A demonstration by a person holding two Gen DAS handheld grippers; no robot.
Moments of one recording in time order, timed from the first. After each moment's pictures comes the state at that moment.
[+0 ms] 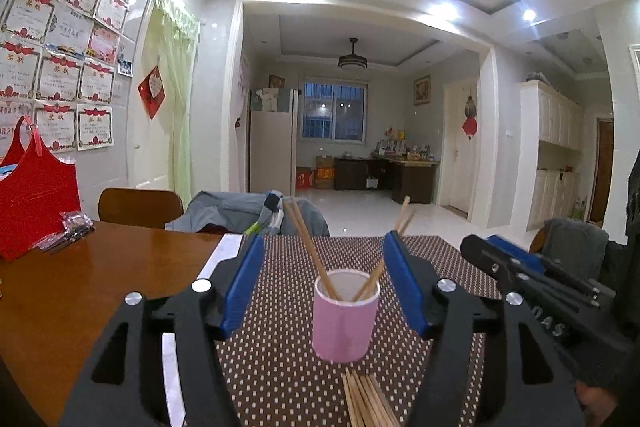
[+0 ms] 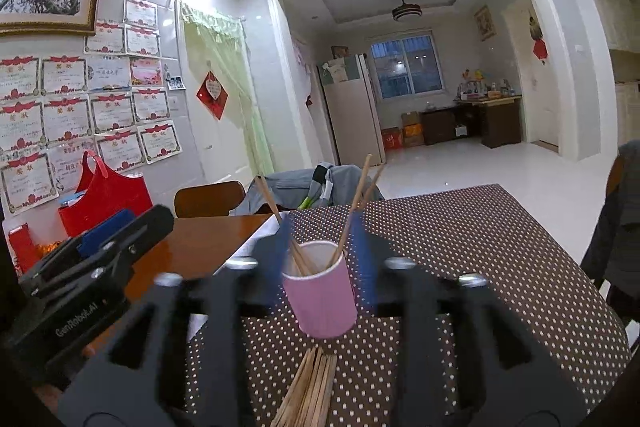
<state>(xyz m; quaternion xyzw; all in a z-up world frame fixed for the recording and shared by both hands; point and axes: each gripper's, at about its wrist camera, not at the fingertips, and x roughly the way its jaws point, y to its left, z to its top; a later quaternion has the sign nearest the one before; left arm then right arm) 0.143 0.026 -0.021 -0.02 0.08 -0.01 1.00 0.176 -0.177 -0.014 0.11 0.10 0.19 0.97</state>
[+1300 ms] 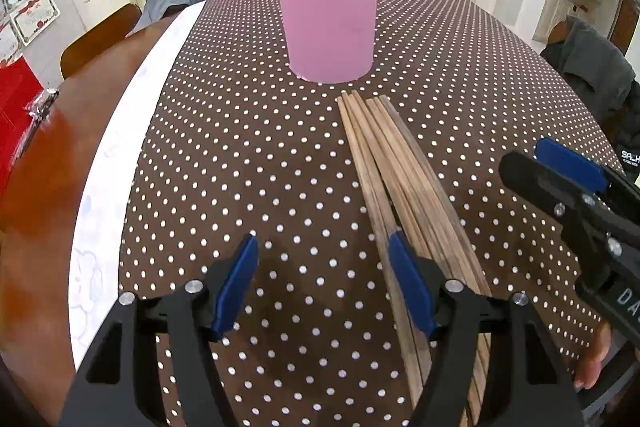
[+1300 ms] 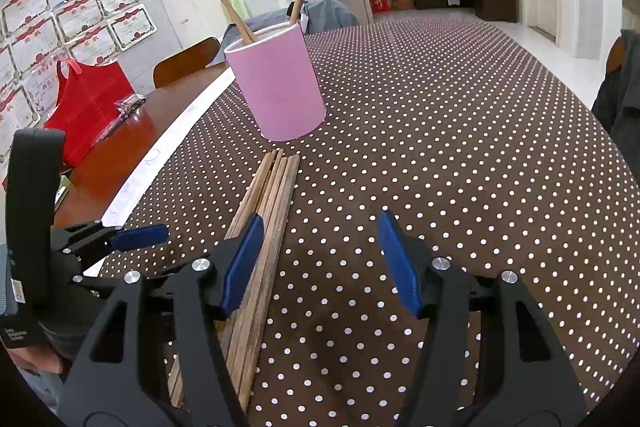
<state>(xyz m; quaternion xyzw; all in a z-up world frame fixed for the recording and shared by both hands) 0.190 0.009 -0.164 0.05 0.49 -0.02 0.87 0.177 -0.185 -0.128 0.09 0.36 0.19 0.91</state>
